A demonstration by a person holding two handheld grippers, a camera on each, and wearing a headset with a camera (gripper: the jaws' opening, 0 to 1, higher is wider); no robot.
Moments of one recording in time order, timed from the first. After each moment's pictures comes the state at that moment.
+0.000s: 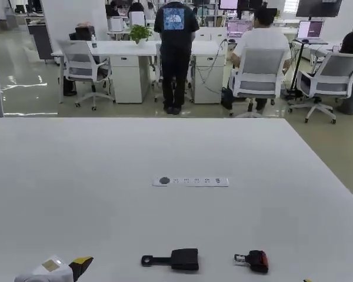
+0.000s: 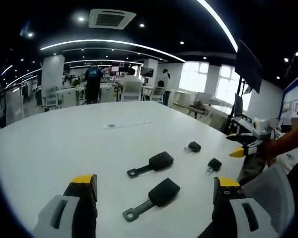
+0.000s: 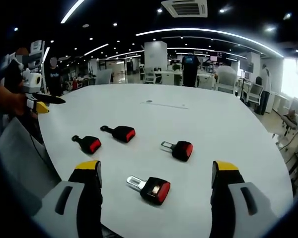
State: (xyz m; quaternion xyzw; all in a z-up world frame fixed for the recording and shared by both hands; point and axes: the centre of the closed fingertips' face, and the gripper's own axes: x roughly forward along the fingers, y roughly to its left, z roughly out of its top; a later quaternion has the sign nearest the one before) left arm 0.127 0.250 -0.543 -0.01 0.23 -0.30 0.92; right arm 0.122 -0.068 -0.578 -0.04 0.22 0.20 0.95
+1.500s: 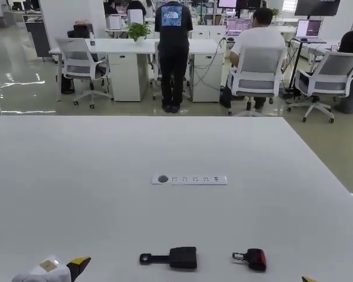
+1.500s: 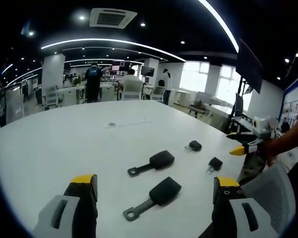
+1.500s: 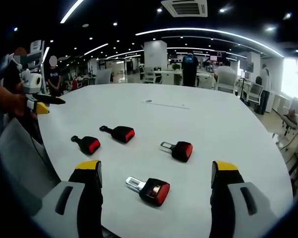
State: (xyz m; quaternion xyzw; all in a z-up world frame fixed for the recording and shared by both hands) left arm 0.132 0.257 -0.553 -0.01 0.24 -0.30 0.92; right arm 0.124 -0.069 -0.581 -0.04 0.22 0.21 0.95
